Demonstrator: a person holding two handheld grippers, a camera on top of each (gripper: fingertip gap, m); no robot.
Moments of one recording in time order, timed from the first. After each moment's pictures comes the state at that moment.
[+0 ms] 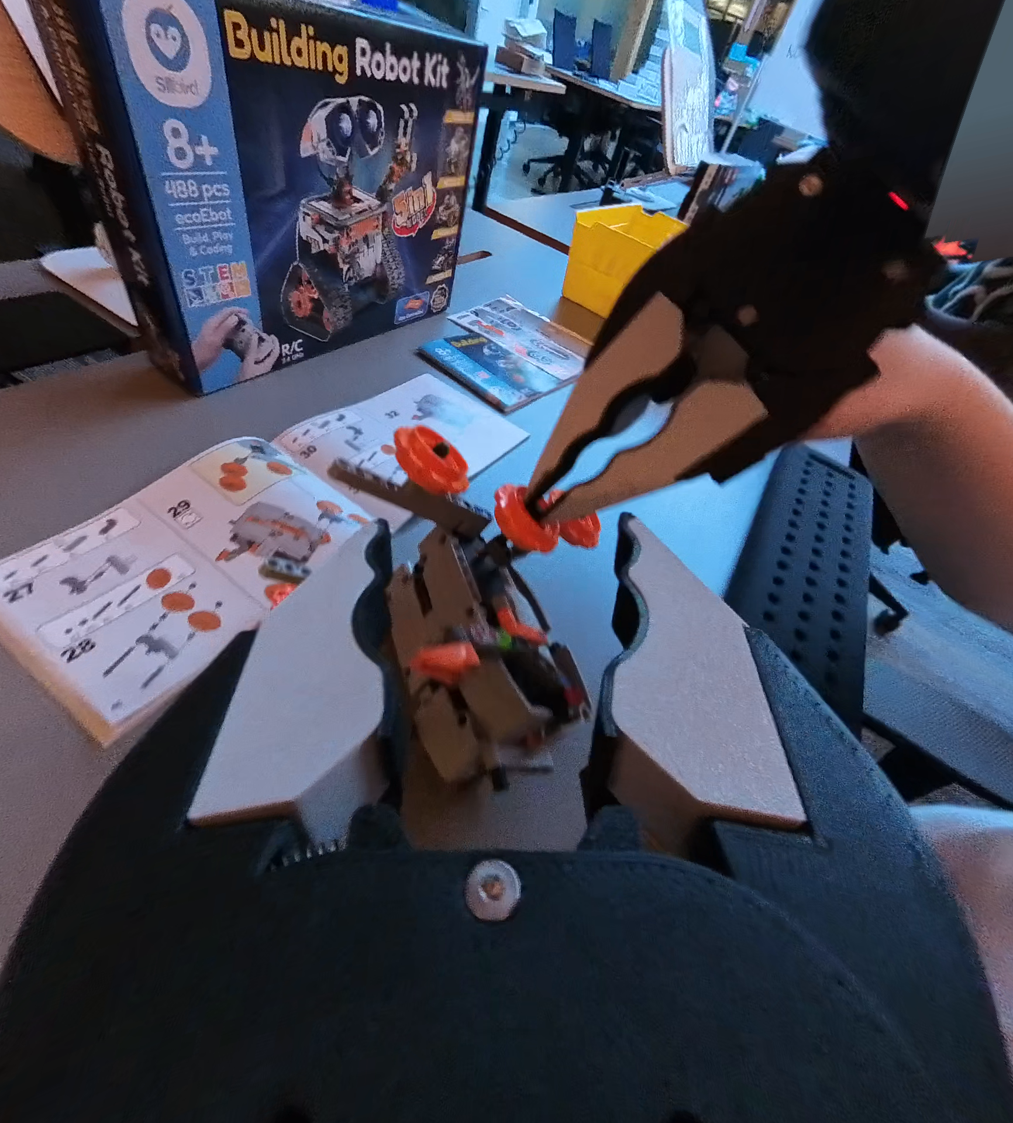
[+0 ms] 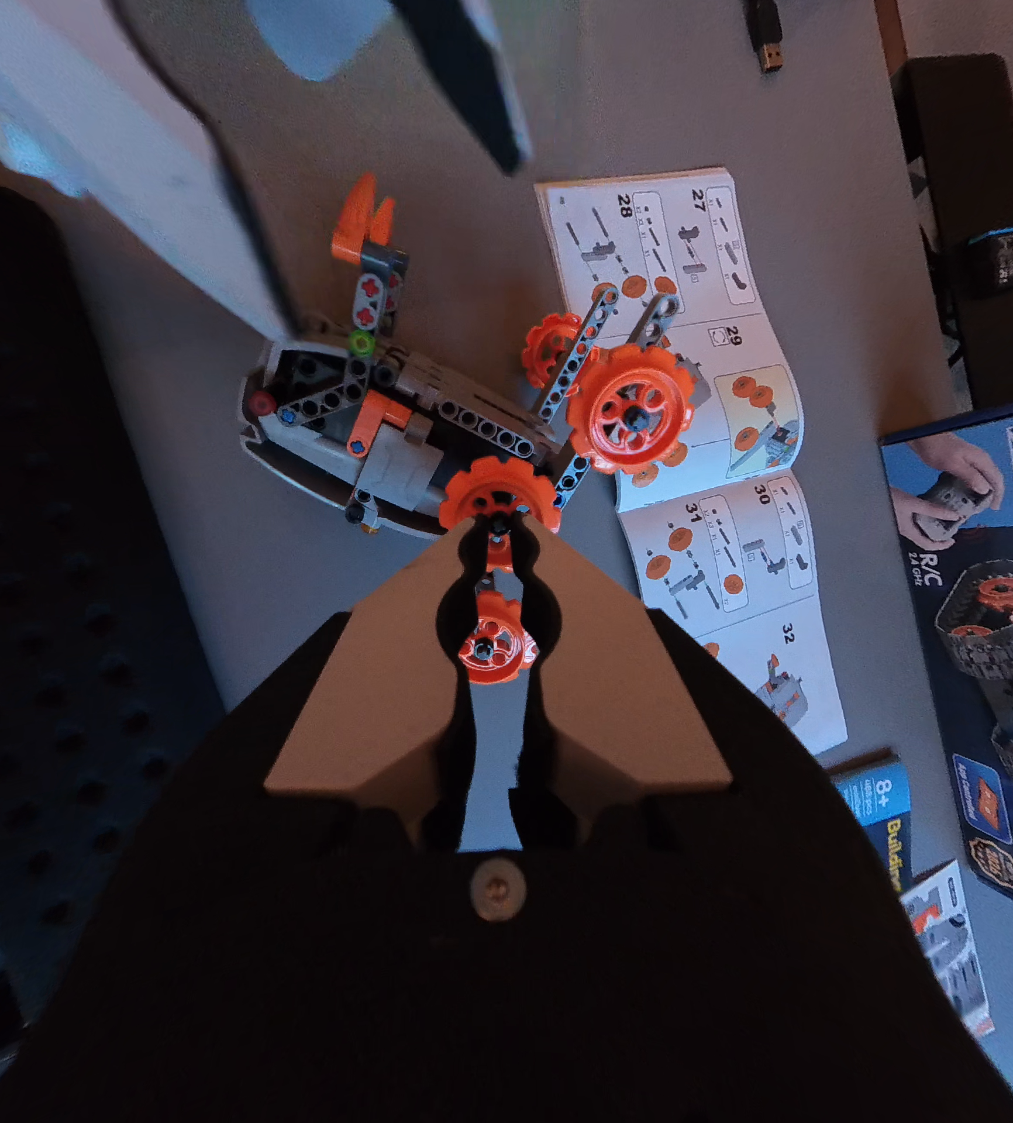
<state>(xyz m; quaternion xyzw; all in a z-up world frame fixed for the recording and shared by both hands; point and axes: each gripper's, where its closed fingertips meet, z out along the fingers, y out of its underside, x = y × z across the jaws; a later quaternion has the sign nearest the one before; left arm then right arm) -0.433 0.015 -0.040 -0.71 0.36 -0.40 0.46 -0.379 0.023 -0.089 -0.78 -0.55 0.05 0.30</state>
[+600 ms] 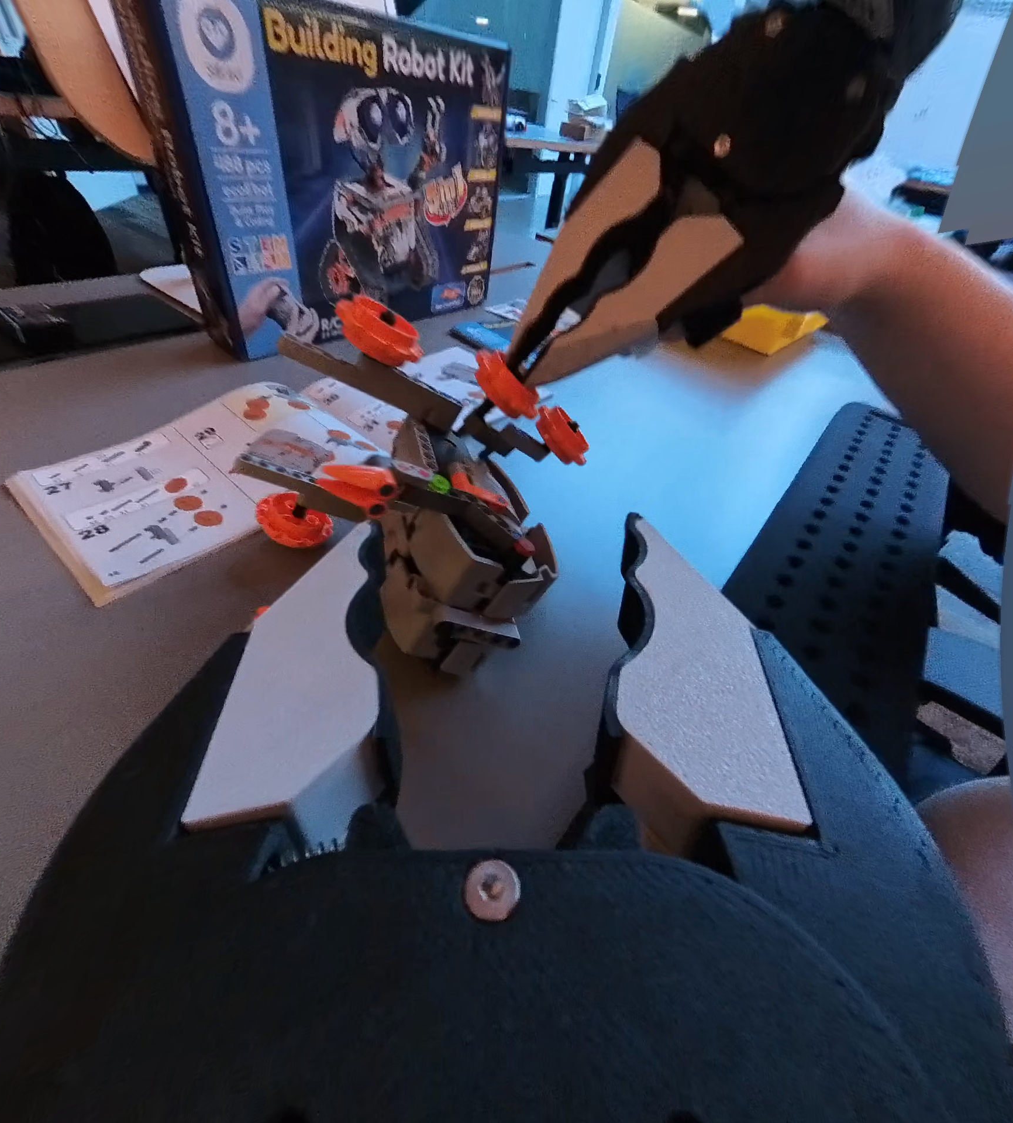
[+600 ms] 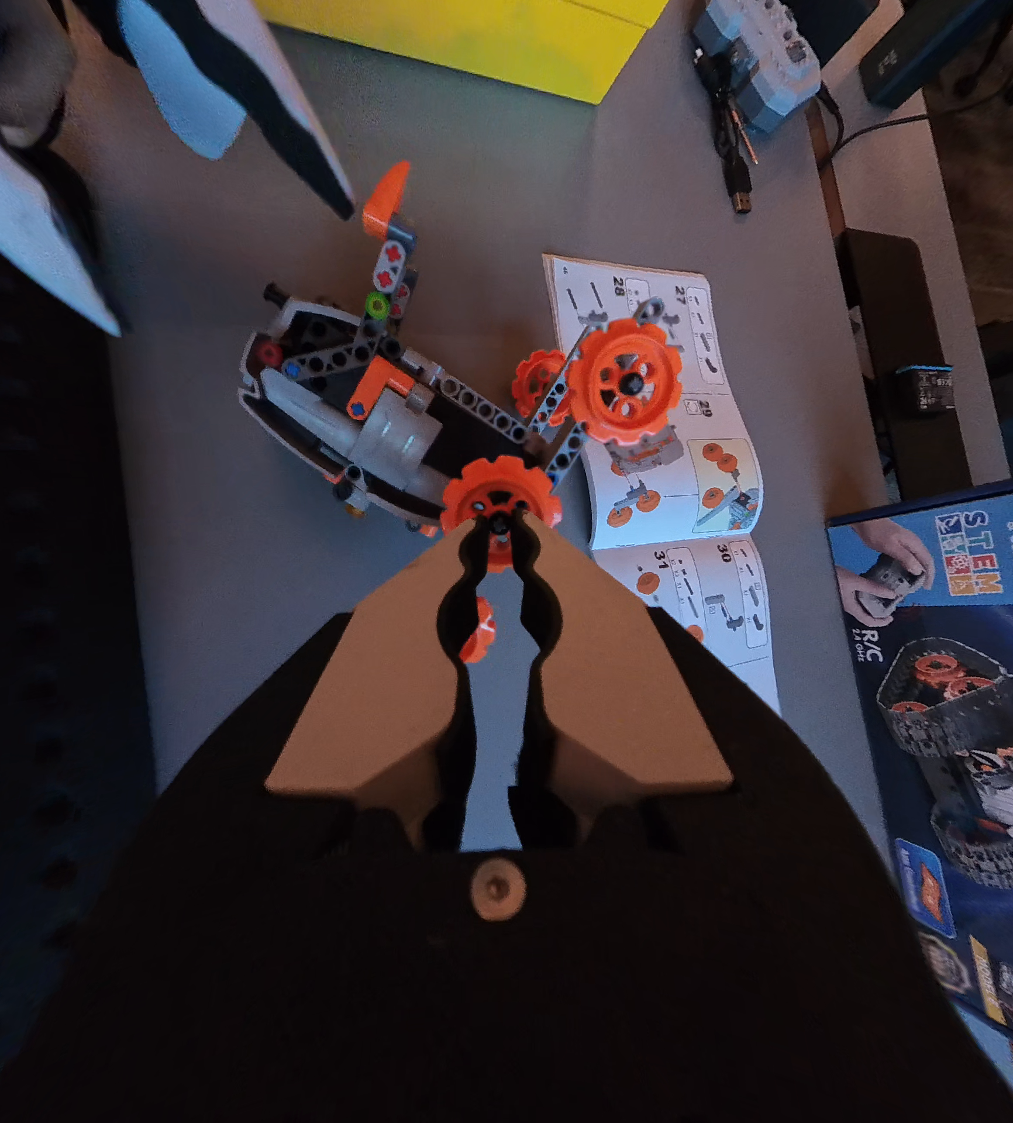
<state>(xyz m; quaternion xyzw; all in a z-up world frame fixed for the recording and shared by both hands) -0.452 -0.030 -0.086 -0.70 0.34 -0.35 0.53 -0.374 0.024 -0.087 -0.71 -0.60 0.07 0.37</state>
